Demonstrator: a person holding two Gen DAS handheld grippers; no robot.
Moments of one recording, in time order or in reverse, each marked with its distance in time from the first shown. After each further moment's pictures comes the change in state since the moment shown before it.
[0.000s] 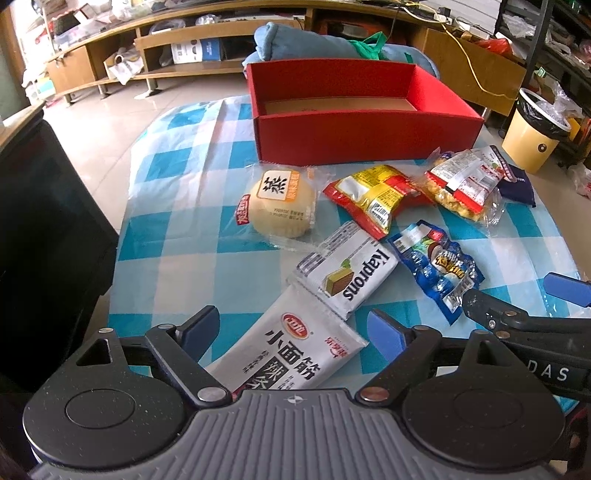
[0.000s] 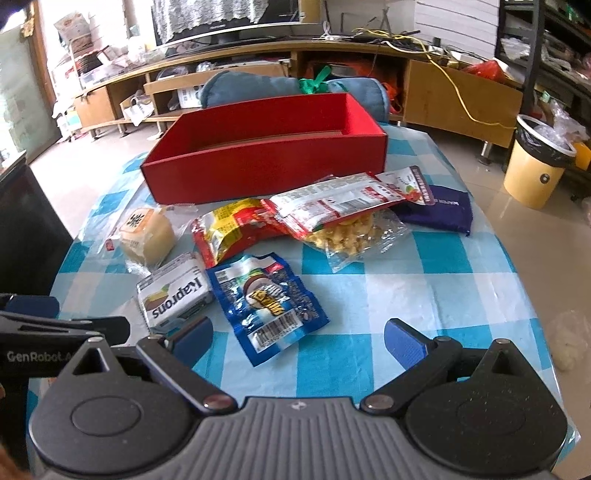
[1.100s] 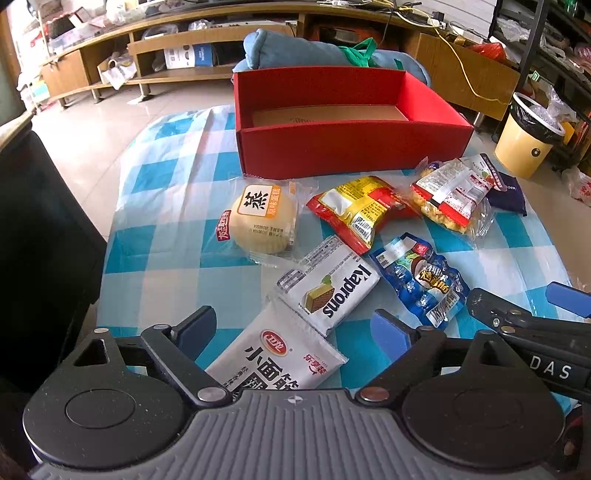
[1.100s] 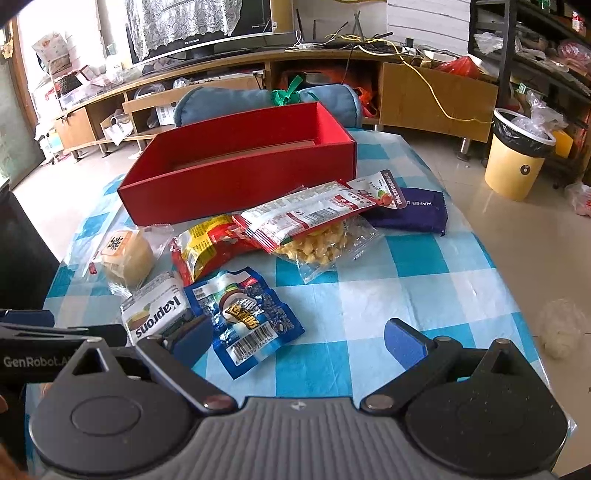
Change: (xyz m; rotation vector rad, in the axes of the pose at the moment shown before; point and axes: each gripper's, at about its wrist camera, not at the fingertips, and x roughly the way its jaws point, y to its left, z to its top) left arm 0.001 -0.011 0.008 0.002 -0.022 -0.022; right arm -0.006 -0.017 0.002 0.083 -0.031 -0.043
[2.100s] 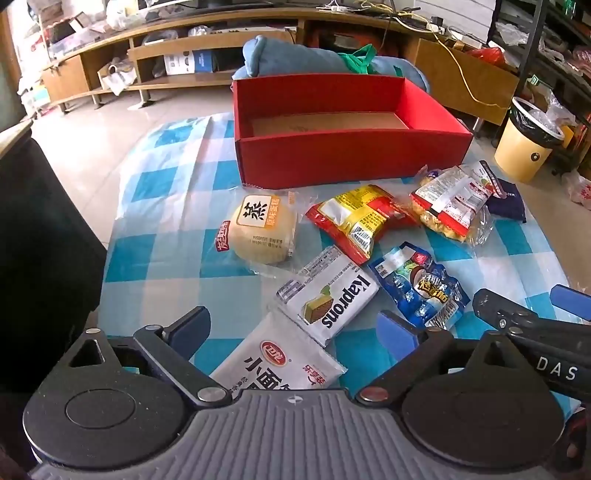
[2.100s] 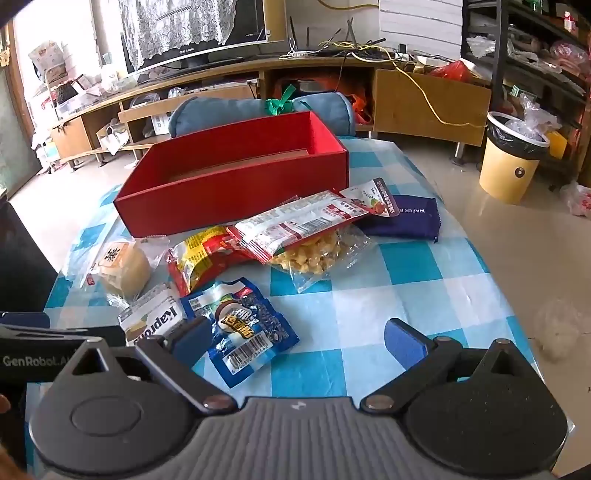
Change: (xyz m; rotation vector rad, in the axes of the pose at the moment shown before) left arm -0.001 0.000 0.004 0.002 -0.016 0.001; right arm -0.003 -0.003 0.002 0.015 -0.023 -0.008
